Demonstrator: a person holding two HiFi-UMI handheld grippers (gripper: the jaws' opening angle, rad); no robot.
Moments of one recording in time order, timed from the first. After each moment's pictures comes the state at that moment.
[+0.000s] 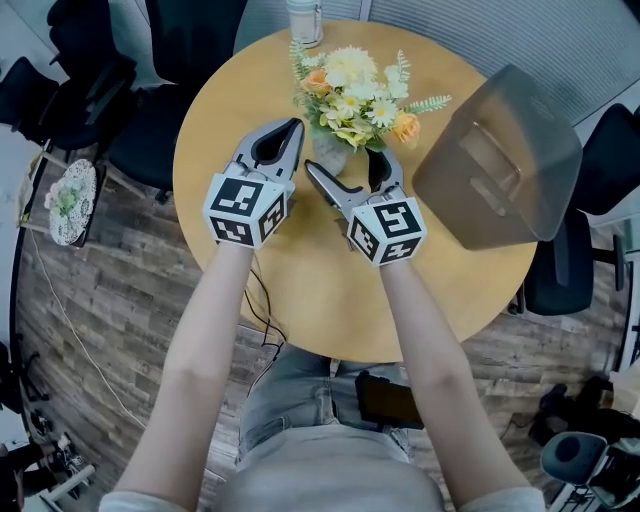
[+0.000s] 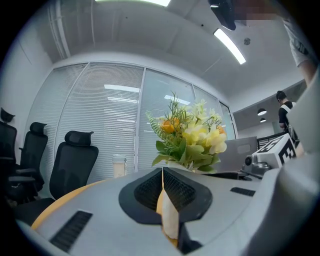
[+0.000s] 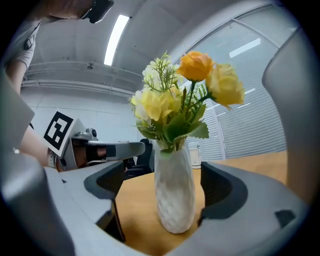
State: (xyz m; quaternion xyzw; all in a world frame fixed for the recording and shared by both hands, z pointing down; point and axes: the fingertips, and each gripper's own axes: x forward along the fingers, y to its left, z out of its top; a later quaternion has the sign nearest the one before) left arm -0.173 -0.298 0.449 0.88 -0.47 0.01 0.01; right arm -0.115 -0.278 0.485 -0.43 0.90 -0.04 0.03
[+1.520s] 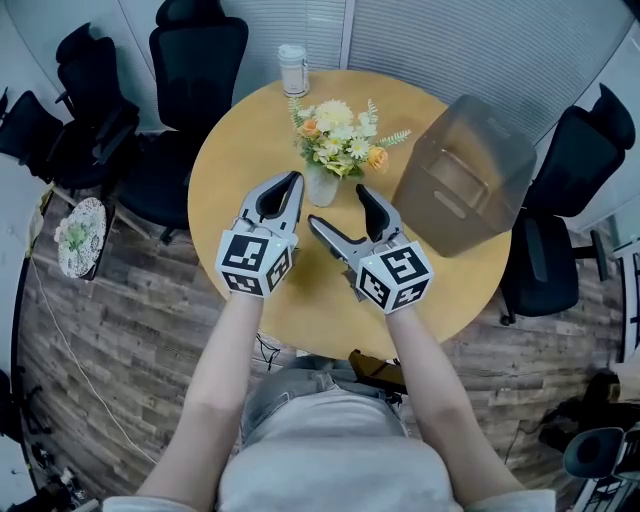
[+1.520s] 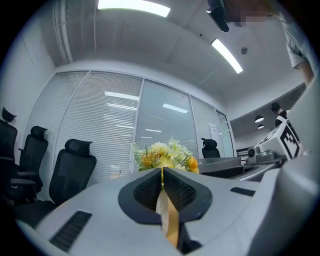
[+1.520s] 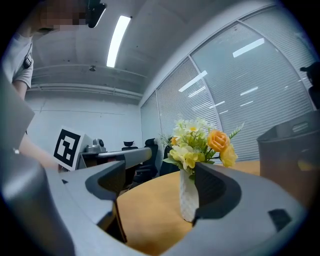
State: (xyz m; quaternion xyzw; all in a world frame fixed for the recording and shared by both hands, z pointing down) left arm -0.168 -0.222 0.385 0.89 -0.46 -0.02 0.00; right arm -0.108 -0.188 0.408 -0.42 0.91 -0.06 0.02
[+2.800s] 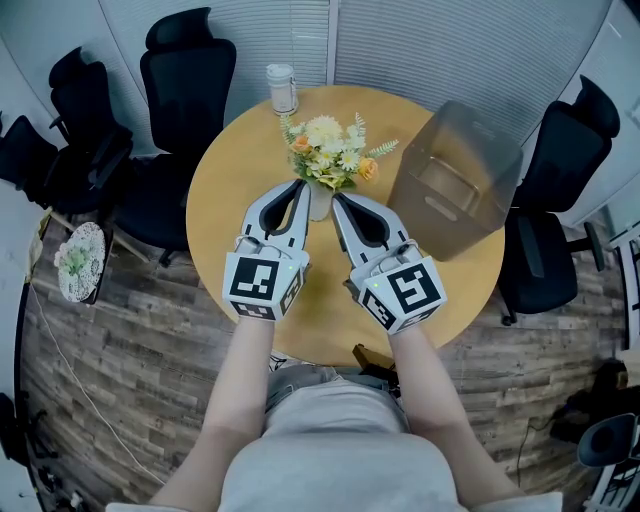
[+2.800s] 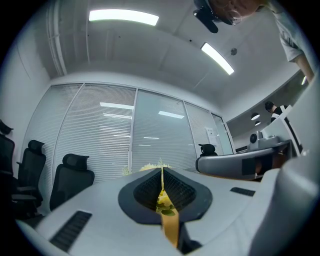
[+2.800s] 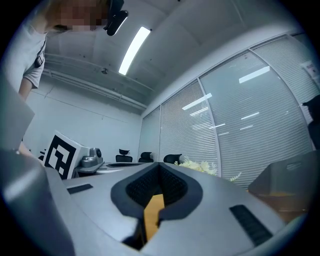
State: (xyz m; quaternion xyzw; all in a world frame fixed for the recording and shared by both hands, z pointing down) left arm -0.150 -0.195 0.332 0.89 -0.45 -0.04 -0.05; right arm -0.103 -0.161 0.323 -0.45 0.89 0.06 0.06
